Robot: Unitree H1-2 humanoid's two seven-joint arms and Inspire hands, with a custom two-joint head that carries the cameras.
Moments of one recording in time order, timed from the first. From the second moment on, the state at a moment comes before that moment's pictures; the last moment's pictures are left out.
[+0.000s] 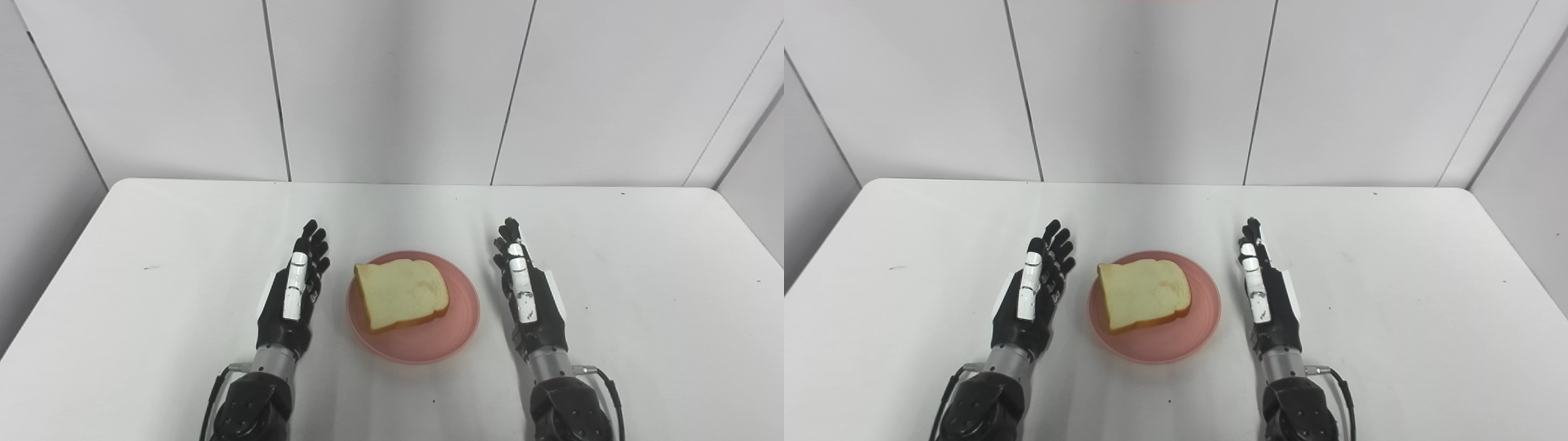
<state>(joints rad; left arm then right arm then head) -0.26 -0.09 -0.04 0.17 -0.14 0.01 -0.06 -0.21 0.01 -0.05 0.03 0.06 0.00 0.04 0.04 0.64</state>
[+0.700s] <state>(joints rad) -0.26 -0.11 -0.03 0.16 -0.14 0.01 -0.06 -0.21 -0.01 -0.04 0.03 0.10 0.01 0.05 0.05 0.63</state>
